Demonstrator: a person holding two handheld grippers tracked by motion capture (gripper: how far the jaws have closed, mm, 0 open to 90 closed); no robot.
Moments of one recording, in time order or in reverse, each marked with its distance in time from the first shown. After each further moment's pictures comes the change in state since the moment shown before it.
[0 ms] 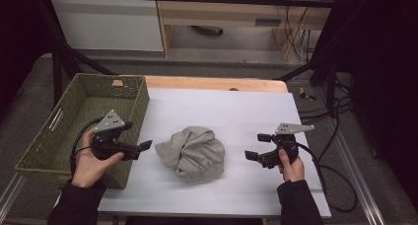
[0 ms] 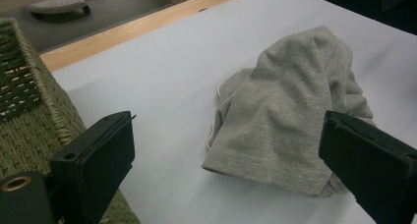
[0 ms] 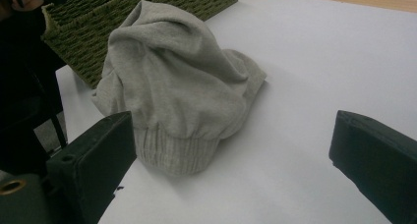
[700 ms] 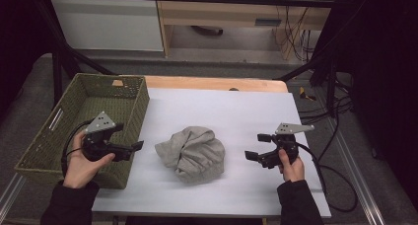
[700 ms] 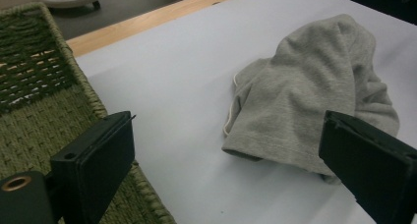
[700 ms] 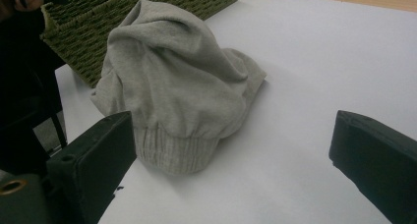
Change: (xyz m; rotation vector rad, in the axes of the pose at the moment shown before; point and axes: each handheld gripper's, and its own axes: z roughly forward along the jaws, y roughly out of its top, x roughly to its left) left arm 0.014 -0.012 -0.010 0.008 0.024 -0.014; right arm 0.000 0.000 0.000 0.002 -0.002 -0.002
